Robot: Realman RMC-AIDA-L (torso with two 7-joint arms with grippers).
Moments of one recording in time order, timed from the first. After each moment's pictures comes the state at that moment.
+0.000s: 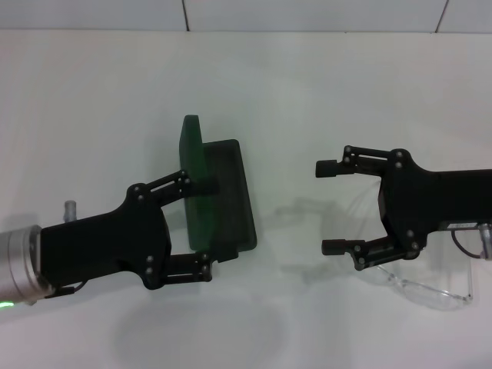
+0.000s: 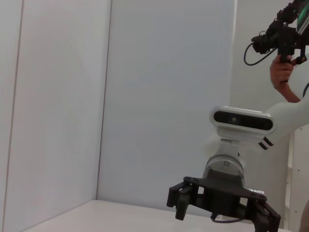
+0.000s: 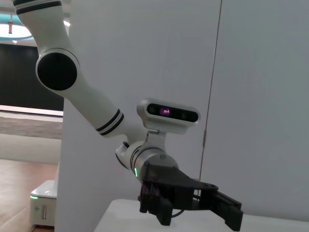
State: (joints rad) left arm -0.35 -2.01 1.19 0.44 1.38 1.75 -0.91; right arm 0.62 1.88 -1.63 -0.31 -1.03 -1.70 0.72
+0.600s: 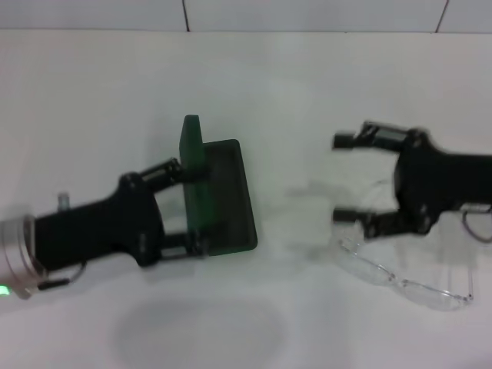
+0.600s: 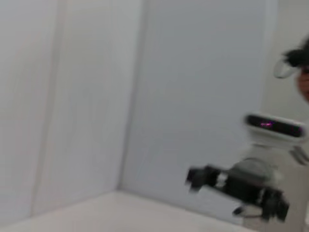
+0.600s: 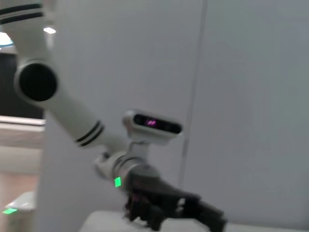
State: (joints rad) left arm -0.35 -2.02 1.15 0.44 1.38 1.73 -0.98; right arm 0.59 1.88 -1.53 -0.31 -1.02 -1.71 0.73
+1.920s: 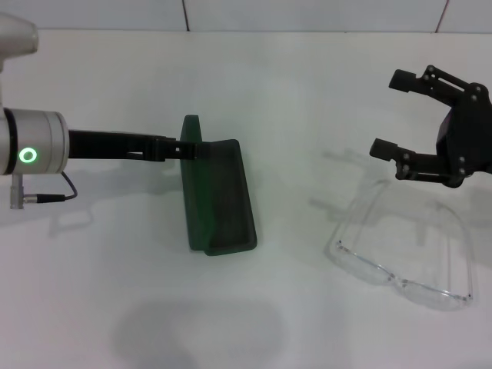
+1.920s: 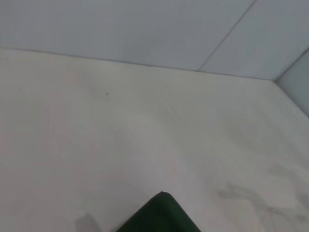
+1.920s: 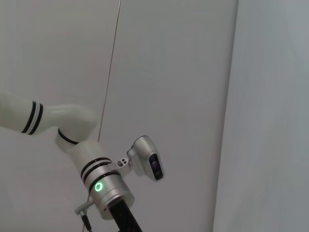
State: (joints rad) left arm -0.49 -2.06 1.08 0.95 2.02 1.31 -2.26; right arm 0.50 1.89 -1.28 -0.32 -1.06 -1.70 0.69
